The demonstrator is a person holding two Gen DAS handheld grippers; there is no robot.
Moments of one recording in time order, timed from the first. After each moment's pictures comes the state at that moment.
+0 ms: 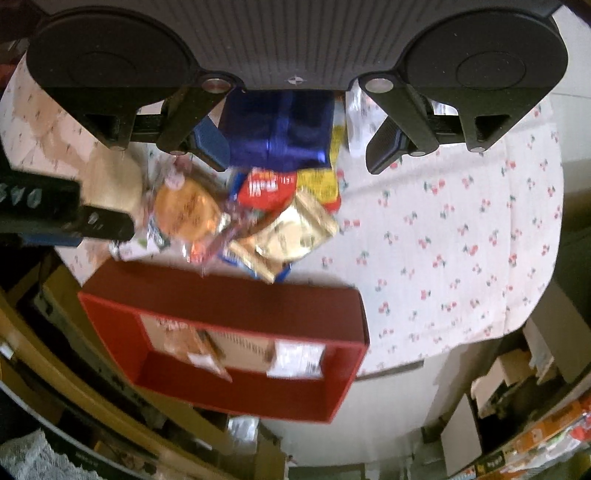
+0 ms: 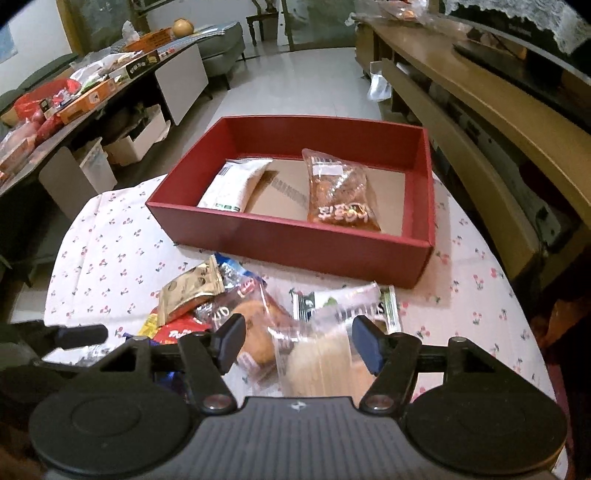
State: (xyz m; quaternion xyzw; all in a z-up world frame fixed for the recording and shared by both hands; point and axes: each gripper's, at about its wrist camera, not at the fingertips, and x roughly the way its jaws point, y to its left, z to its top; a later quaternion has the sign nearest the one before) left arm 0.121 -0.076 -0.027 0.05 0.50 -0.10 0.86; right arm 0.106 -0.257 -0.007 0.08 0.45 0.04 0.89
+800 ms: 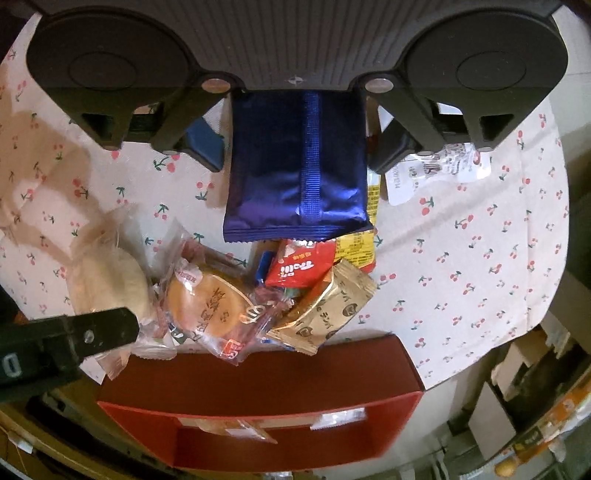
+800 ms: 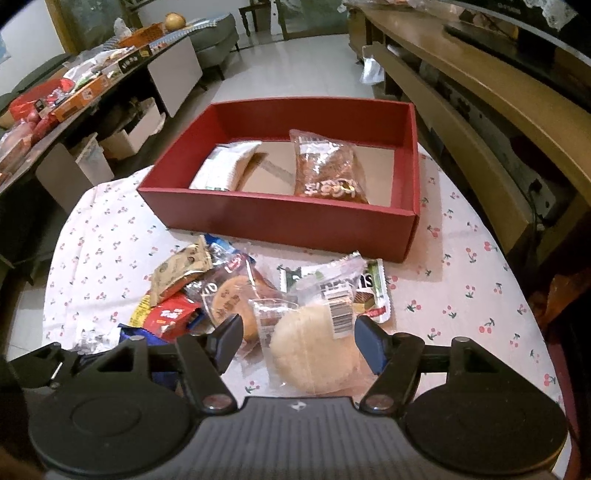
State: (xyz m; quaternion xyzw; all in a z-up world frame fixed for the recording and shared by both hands) left arm 0.089 -0.107 -0.062 0.14 0.51 -0.11 0.84; right arm 0.098 -0.269 -0.017 0.09 0.47 0.03 0.88
